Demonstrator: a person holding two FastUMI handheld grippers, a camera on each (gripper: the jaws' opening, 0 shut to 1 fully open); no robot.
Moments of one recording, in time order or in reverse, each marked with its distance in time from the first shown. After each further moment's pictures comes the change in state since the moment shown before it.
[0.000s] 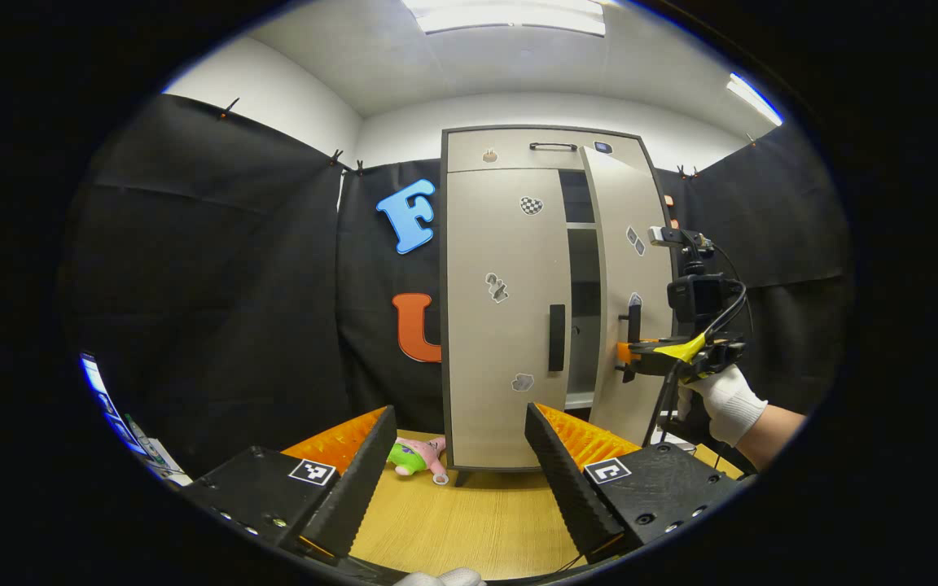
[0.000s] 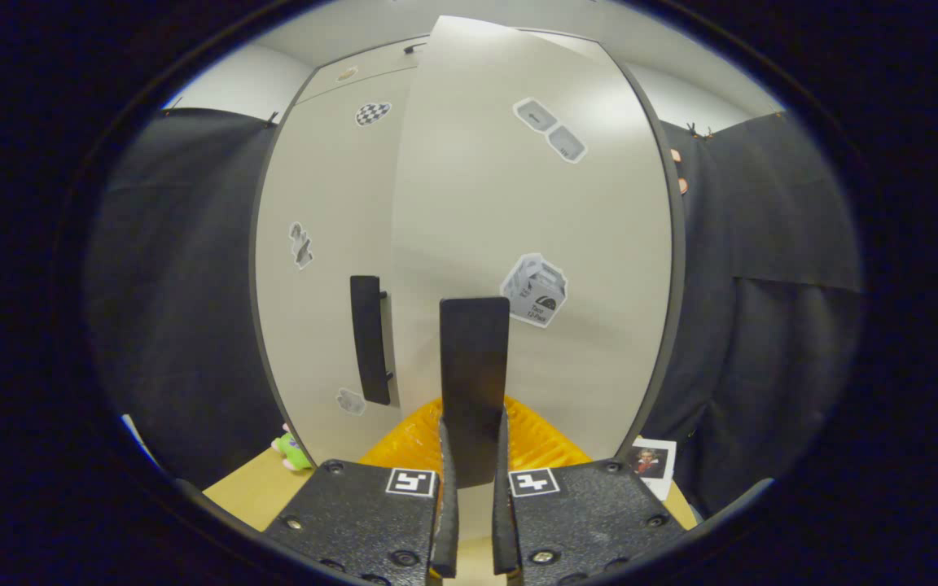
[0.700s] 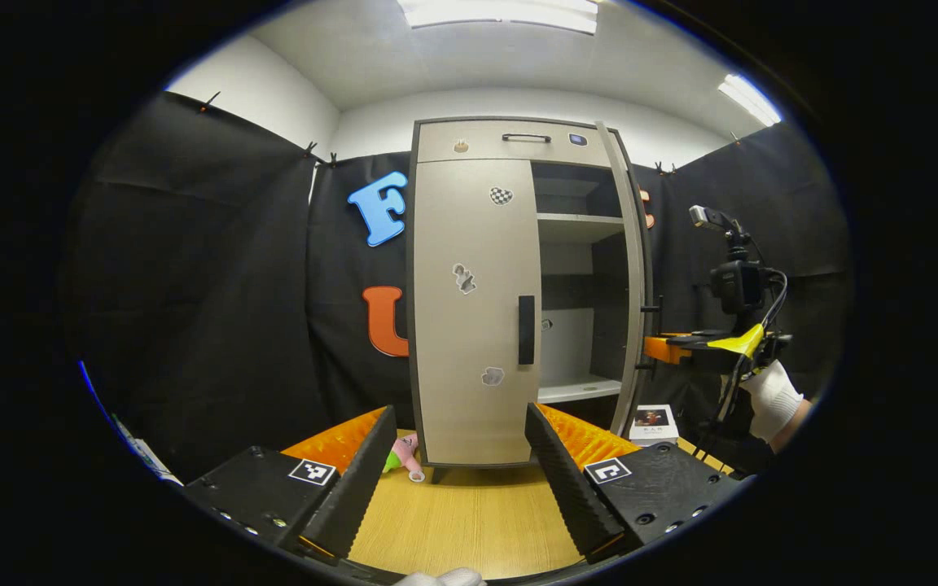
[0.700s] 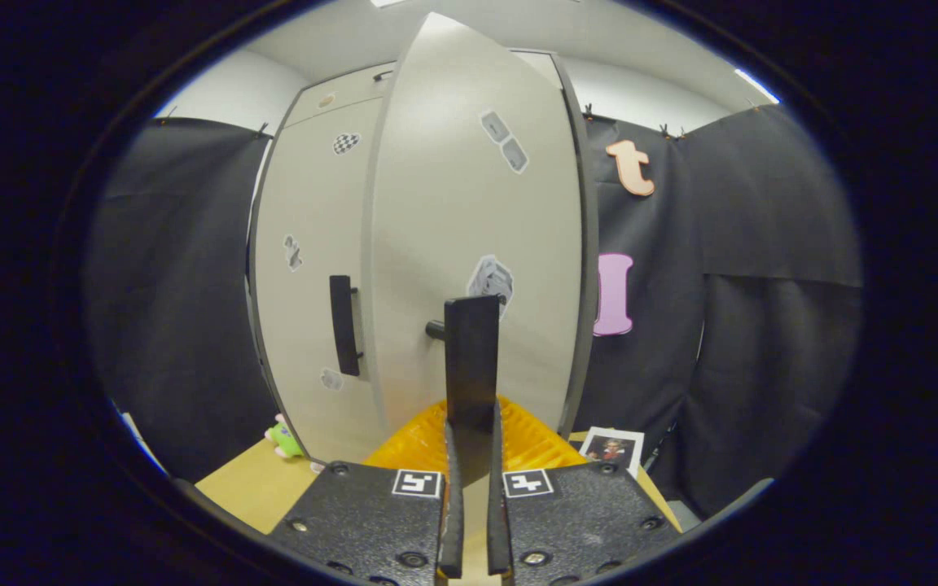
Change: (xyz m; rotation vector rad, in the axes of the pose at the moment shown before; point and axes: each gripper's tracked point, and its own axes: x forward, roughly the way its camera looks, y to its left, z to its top) left arm 0.008 -0.035 -0.011 -0.002 0.024 -0.103; right arm -0.067 -0.060 -0.011 0.018 -0.007 -0.052
